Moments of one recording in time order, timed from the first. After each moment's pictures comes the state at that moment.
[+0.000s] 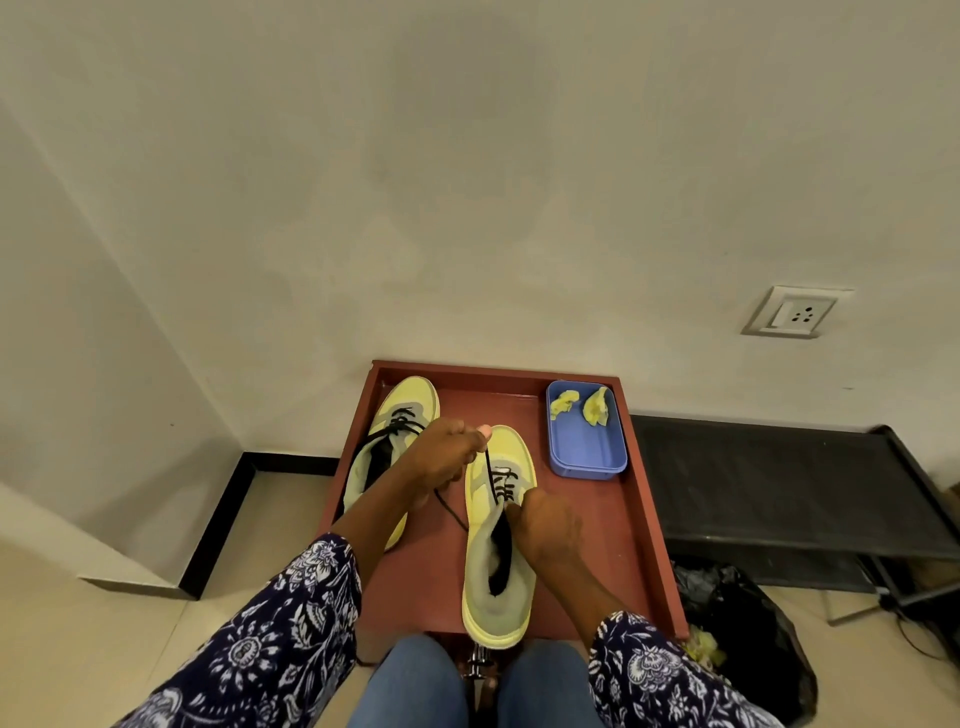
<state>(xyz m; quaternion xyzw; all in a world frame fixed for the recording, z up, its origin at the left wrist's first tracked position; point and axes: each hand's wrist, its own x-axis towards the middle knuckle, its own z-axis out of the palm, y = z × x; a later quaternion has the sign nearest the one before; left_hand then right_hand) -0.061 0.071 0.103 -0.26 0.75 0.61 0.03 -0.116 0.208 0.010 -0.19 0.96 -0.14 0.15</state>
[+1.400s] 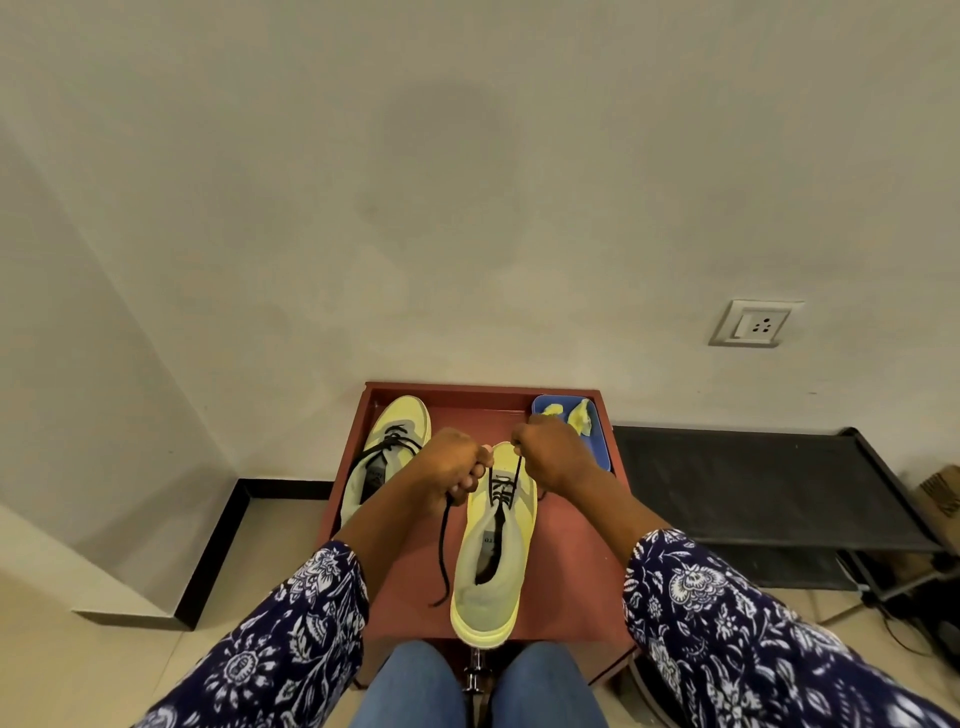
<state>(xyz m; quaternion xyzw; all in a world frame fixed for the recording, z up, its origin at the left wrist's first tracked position) -0.053 0.104 0.143 -0.33 0.68 0.65 0.09 -0.169 0.209 0.090 -0.44 0.90 -0.04 0.02</state>
